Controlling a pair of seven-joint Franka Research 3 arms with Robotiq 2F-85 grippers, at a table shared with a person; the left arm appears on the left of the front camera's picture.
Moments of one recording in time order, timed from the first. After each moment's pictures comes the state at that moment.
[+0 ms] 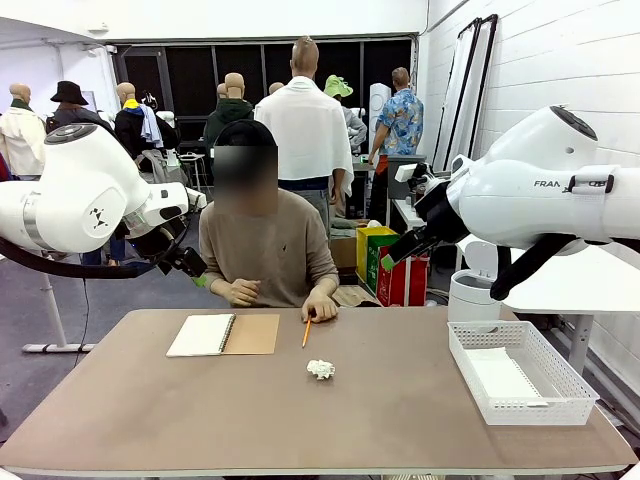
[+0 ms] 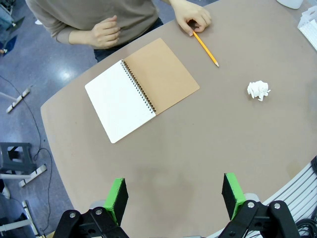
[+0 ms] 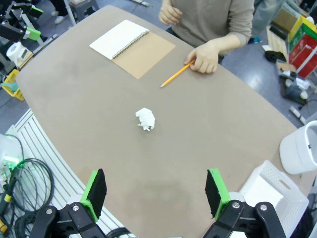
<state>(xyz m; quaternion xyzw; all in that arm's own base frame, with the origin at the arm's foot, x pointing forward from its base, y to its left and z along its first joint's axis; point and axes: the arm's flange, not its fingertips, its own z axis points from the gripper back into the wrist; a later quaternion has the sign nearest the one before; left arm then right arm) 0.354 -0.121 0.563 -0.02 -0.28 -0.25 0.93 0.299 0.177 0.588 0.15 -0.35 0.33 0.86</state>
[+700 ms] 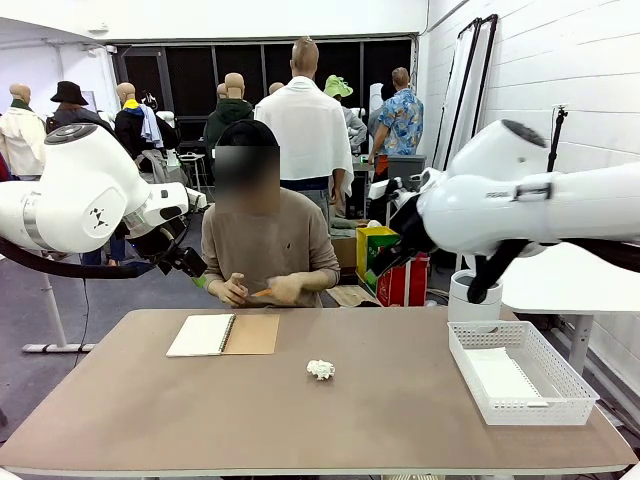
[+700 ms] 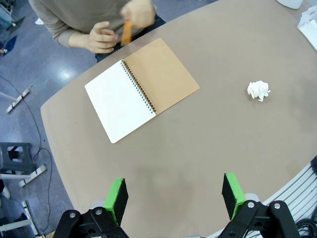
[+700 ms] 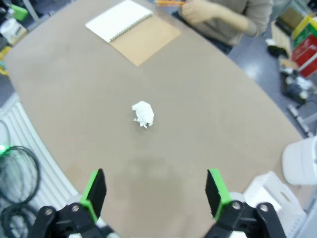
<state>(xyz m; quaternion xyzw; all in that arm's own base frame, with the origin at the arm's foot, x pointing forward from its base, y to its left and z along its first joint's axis) 0.354 -0.122 0.563 -0.02 -0.28 -0.25 0.93 0.332 0.227 0.554 0.11 -0.31 0.38 0.87</state>
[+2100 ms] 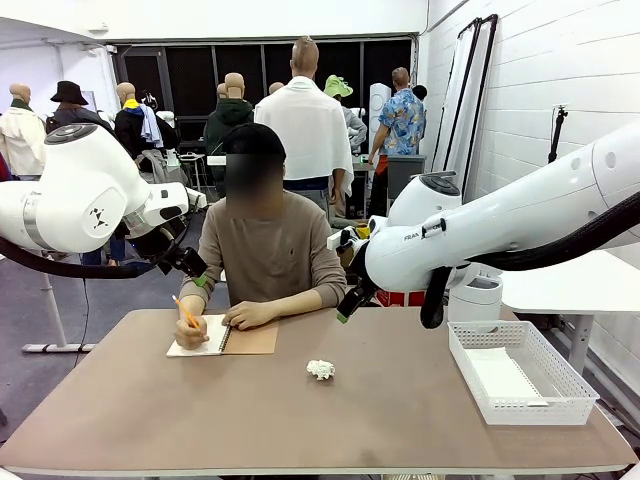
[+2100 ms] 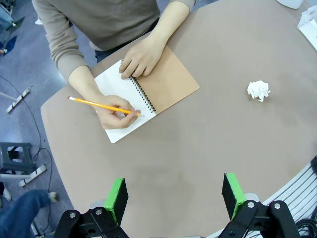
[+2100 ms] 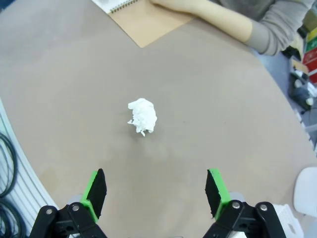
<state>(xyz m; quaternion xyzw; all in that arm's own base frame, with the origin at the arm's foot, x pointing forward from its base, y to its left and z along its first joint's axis) 0.354 -0.122 0.563 -0.02 -0.28 -0.25 0.93 0.385 0.282 0.467 0.08 -0.26 0.43 0.86</state>
